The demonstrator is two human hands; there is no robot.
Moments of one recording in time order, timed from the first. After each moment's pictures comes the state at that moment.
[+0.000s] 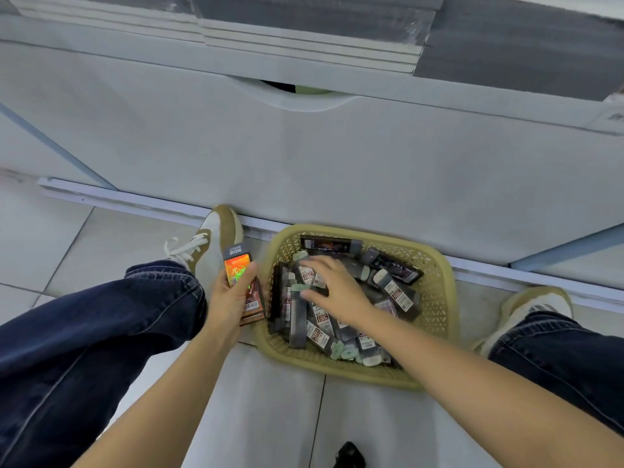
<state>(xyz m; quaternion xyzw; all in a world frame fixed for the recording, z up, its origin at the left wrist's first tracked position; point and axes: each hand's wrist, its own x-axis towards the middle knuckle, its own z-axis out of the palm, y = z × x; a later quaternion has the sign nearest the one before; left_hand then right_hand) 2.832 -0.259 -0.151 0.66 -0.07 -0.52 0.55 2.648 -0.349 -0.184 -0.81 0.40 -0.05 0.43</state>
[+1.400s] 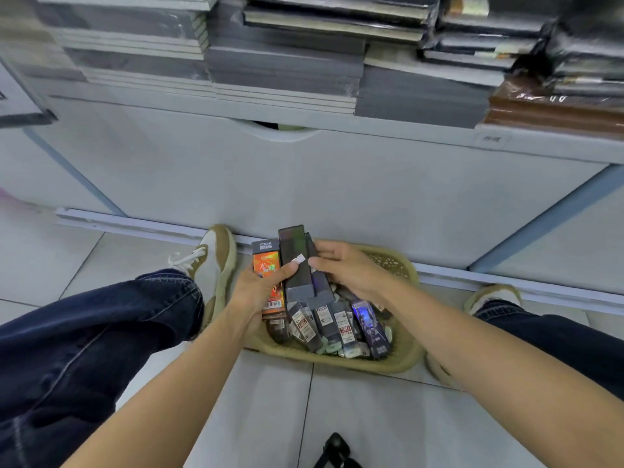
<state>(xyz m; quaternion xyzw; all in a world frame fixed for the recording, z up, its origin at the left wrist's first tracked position) 2.773 -0.265 -0.079 0.62 -0.15 -0.56 0.53 2.617 -0.353 -0.070 -0.54 0.39 -0.17 0.73</state>
